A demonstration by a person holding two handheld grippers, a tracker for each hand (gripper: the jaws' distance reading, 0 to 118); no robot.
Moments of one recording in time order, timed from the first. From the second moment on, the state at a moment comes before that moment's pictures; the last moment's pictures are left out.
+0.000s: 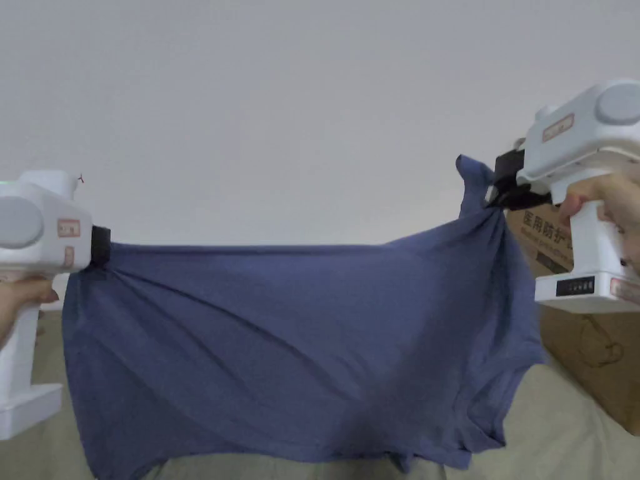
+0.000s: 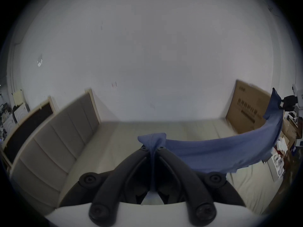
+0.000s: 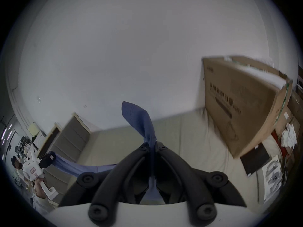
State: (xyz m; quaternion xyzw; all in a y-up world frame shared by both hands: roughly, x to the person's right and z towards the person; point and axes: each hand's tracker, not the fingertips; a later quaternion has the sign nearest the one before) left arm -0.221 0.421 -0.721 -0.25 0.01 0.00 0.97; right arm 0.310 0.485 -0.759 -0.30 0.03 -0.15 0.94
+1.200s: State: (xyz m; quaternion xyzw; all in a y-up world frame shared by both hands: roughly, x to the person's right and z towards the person) left arm -0.261 0.139 -0.321 -0.48 0.01 -0.02 0.87; right arm 0.295 0.143 -0.300 -0.57 0.04 -0.24 0.78
